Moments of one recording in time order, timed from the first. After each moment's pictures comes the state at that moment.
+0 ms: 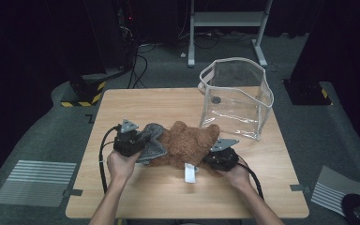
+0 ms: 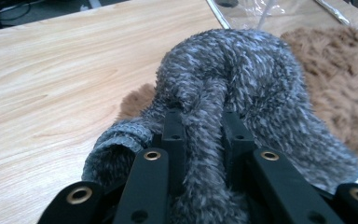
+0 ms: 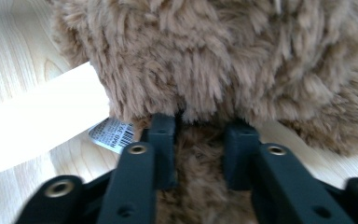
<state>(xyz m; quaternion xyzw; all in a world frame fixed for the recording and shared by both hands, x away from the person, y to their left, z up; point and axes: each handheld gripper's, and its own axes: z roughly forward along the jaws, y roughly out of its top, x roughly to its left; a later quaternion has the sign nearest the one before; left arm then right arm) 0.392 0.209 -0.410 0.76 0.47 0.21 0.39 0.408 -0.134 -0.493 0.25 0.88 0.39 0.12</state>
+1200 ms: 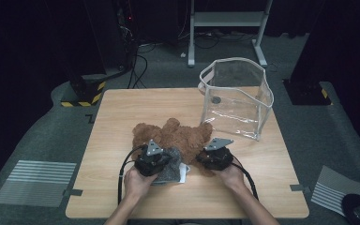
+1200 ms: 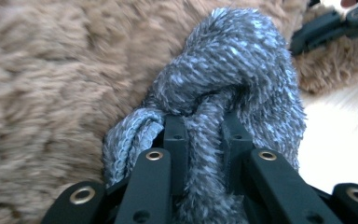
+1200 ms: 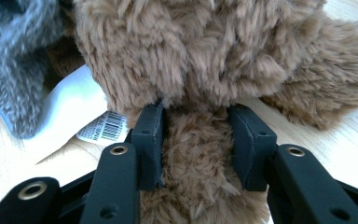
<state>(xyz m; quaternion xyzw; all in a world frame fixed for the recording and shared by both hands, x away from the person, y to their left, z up) 0.361 0.151 -0.467 0.84 0.39 0.16 0.35 0.409 -0.118 -0.495 0.27 0.87 0.39 0.13</state>
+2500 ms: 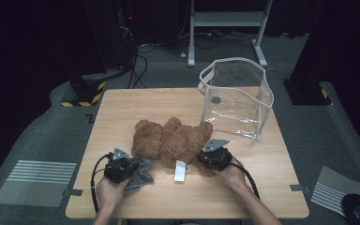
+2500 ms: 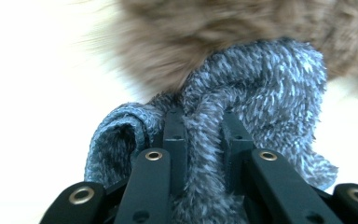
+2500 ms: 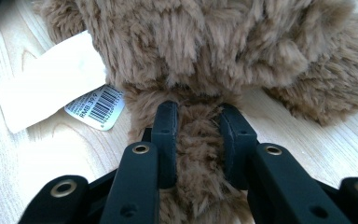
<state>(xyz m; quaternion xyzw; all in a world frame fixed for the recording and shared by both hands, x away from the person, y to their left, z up) 0.343 0.253 -0.492 0.77 0.52 0.17 0.33 0.410 -0.114 -0.495 0.24 0.89 0.36 0.15</state>
